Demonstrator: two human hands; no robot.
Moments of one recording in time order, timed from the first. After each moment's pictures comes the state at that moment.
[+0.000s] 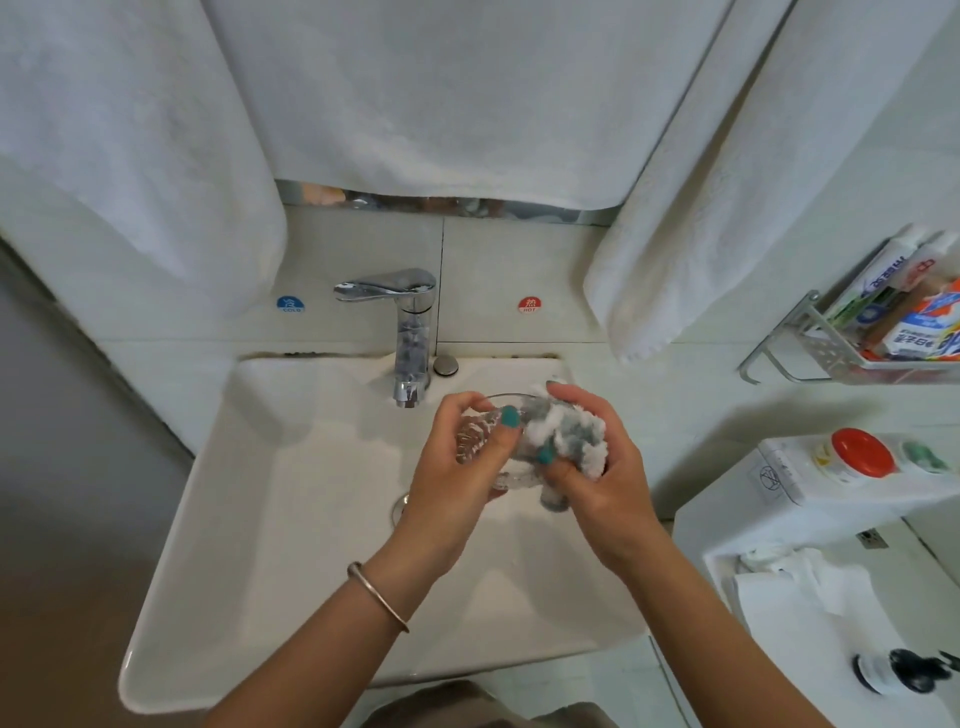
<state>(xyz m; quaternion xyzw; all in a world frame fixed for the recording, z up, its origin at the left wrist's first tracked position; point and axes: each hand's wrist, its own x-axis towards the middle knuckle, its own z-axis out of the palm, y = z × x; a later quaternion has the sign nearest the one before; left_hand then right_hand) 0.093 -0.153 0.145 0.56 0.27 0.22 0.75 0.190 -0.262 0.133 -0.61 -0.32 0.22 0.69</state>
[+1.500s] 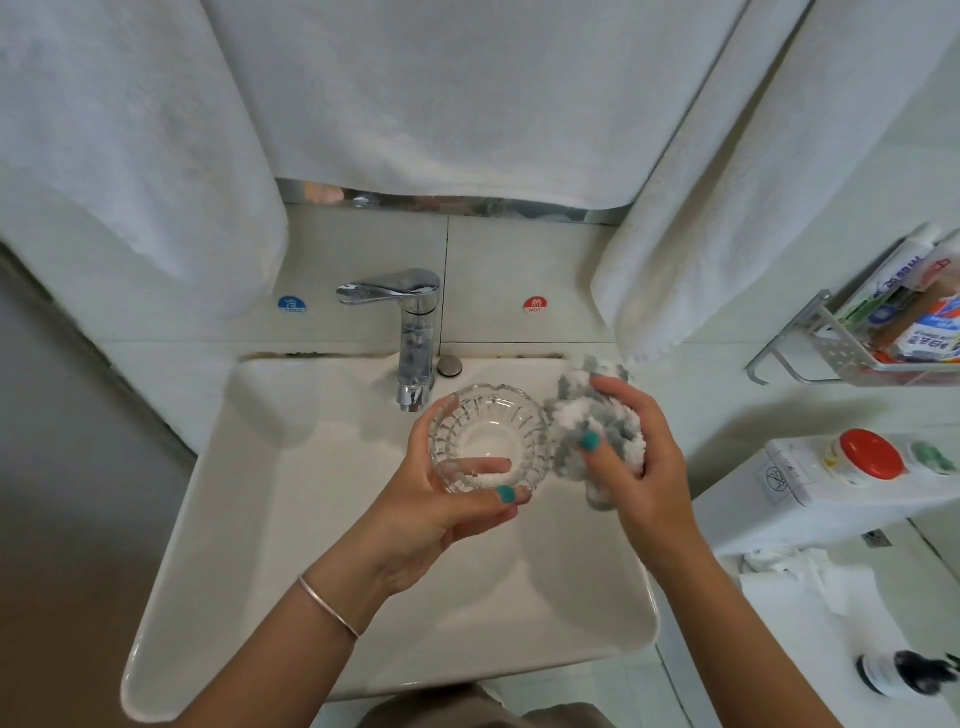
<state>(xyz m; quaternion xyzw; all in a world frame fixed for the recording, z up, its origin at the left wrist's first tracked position) 0.070 -0.125 0.136 0.45 0.24 0.06 0.86 0.206 -0.274 0.138 -0.69 -0.33 0.13 0.63</state>
